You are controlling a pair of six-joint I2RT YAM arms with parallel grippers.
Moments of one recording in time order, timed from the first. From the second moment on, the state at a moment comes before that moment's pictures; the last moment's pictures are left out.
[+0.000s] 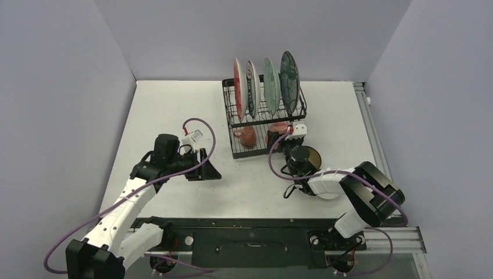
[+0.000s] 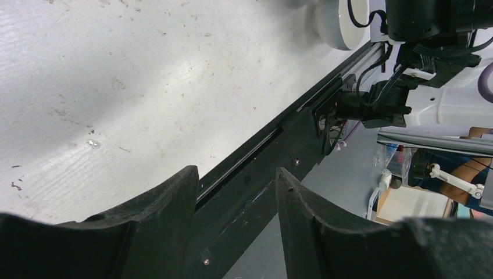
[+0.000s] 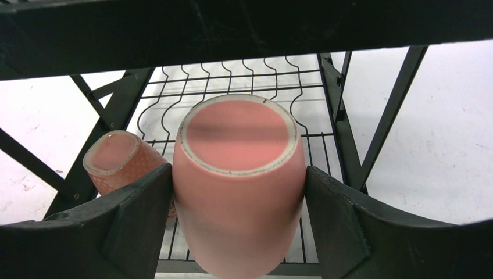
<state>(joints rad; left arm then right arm) -0.31 0.94 0.72 -0.57 0.68 -0.49 0.64 1.52 0.45 1.06 0.42 0.13</state>
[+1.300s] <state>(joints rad) -0.30 0.94 0.72 -0.57 0.69 -0.49 0.62 1.74 0.53 1.19 0.42 0.15</state>
